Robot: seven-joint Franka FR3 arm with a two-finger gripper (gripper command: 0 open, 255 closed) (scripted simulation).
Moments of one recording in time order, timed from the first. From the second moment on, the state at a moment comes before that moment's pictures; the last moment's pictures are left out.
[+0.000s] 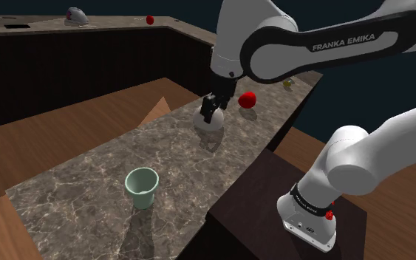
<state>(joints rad) 0.11 -0.47 0.27 -2.46 -0.01 2.02 0.27</state>
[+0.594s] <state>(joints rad) 0.13 -0.19 0.43 -2.37 -0.07 2.17 0.49</state>
